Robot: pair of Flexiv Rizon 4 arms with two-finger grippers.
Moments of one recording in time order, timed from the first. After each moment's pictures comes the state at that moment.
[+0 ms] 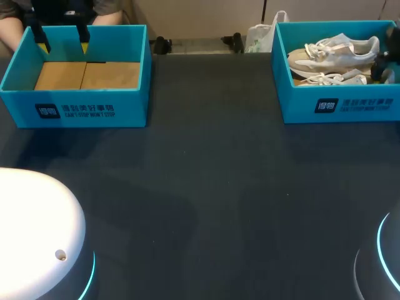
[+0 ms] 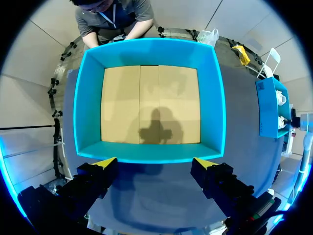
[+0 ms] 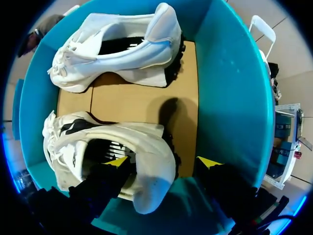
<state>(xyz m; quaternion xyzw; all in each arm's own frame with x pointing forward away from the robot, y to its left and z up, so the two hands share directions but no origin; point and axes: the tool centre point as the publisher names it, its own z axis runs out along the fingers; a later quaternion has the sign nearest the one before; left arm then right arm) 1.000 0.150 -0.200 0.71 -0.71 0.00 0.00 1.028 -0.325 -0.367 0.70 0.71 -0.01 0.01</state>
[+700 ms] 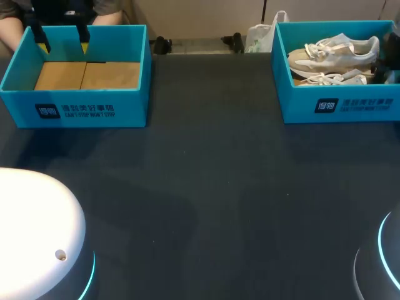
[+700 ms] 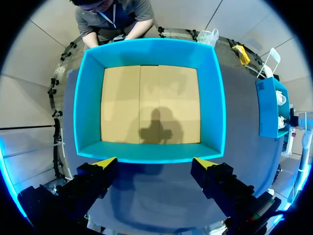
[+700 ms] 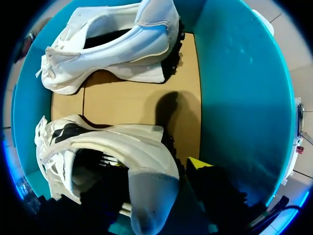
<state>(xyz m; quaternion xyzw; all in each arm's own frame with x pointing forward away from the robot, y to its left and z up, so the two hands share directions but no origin) 1.000 0.150 -0.200 0.71 -0.71 0.00 0.00 1.031 -0.323 -0.385 0.71 0.70 -0.02 0.00</state>
